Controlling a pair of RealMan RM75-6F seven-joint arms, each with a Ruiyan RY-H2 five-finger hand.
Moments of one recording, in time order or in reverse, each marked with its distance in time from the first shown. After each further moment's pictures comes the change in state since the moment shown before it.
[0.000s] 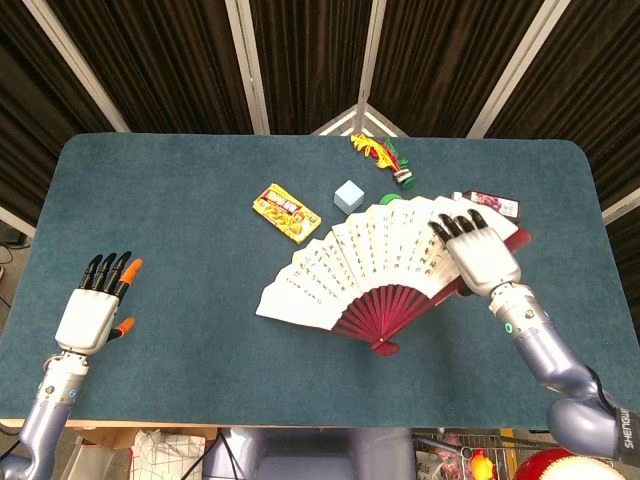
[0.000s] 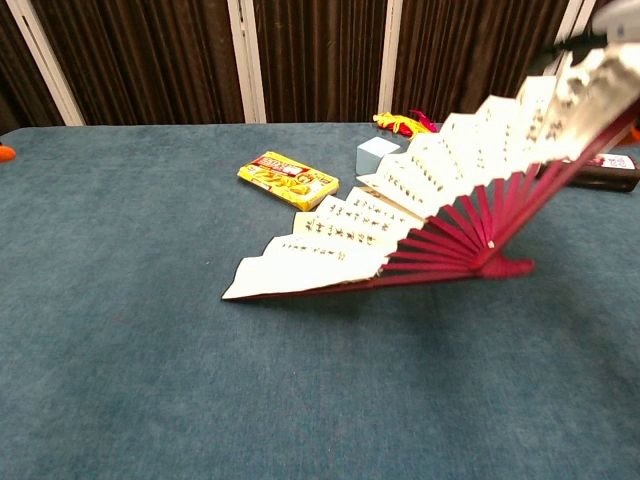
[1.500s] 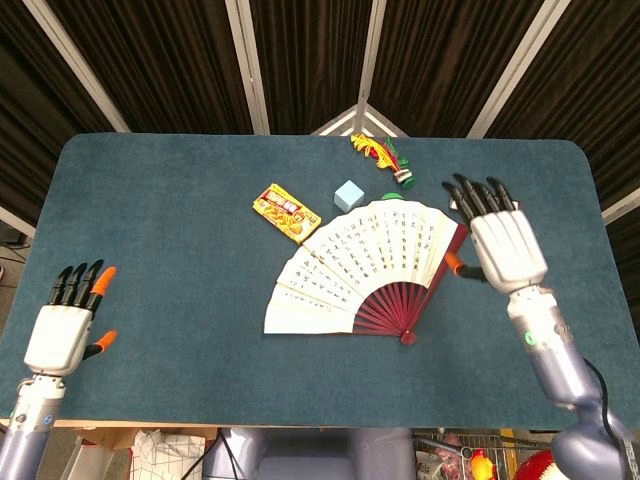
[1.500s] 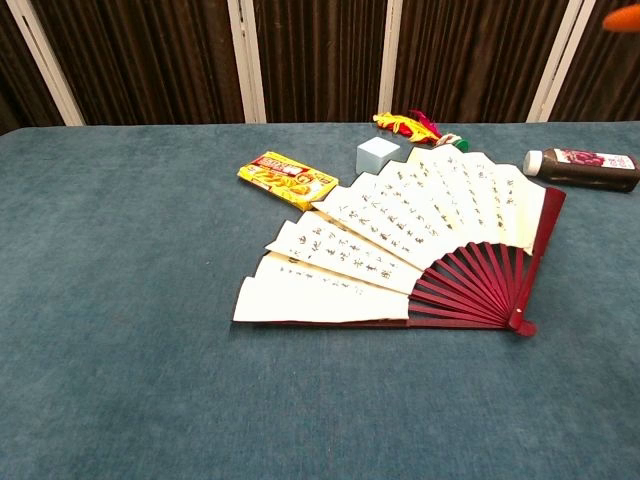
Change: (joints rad) left arm 0.126 0.184 -0.003 -0.361 -0.020 0.094 0.114; right arm -0.199 -0.071 0.002 -0.046 -0.377 0.409 0.366
